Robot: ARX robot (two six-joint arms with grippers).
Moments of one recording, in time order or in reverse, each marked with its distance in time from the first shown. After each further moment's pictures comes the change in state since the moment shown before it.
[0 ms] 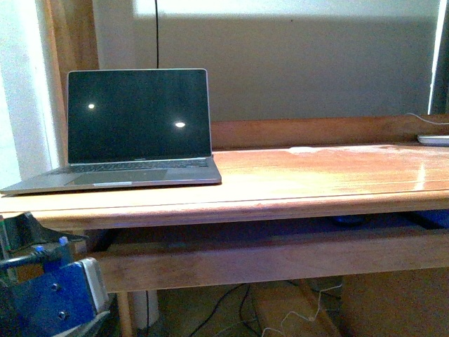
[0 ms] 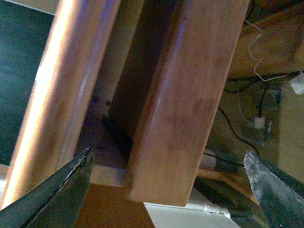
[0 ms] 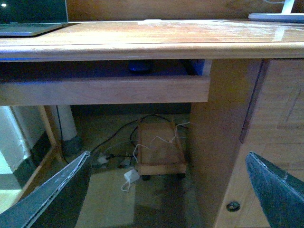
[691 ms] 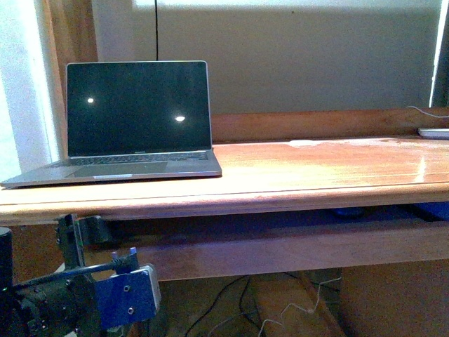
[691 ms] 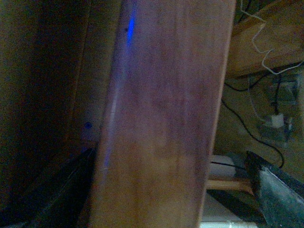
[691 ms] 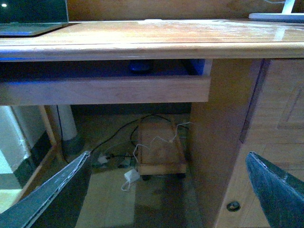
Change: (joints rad) left arm -0.061 0.254 0.222 0.026 -0.028 0.133; right arm 0.000 0.000 0.000 0.000 0.000 0.000
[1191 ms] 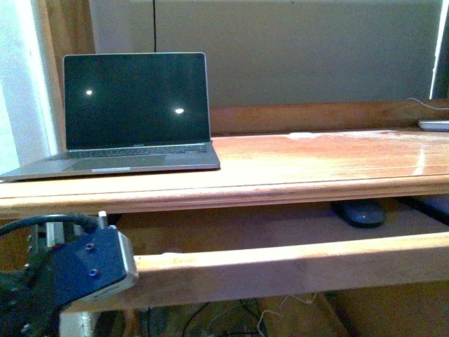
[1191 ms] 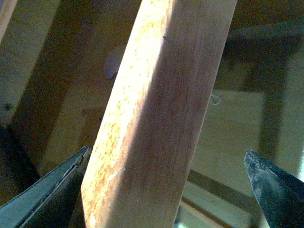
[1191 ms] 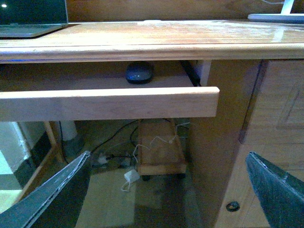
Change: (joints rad) left arm 0.008 -0.336 -0.087 -0.713 0.130 -0.275; right arm 0.000 0.000 0.000 0.000 0.000 0.000
